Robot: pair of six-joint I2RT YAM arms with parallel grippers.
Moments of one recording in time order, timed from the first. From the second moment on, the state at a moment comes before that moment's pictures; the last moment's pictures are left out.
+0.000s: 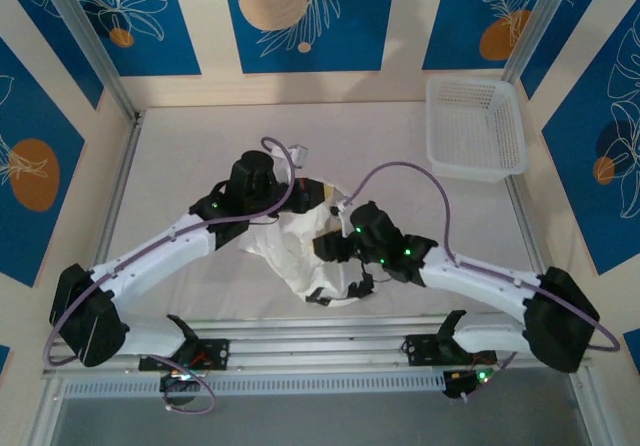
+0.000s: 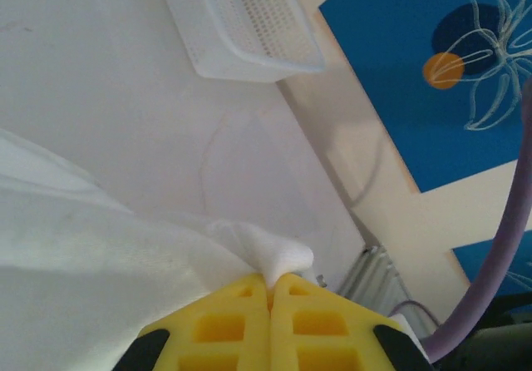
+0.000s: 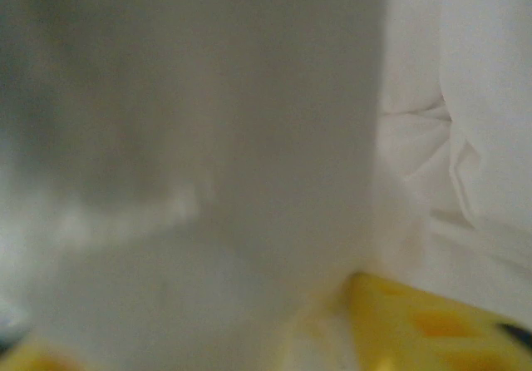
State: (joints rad) left arm -0.72 1.32 1.06 -0.13 0.36 -0.67; right arm 0.87 1.22 0.70 -0.10 -0.10 0.47
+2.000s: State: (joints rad) left arm -0.57 1.34 0.91 -0.10 0.78 -0.63; right arm 0.76 0.92 0.61 -0.10 -0.09 0.28
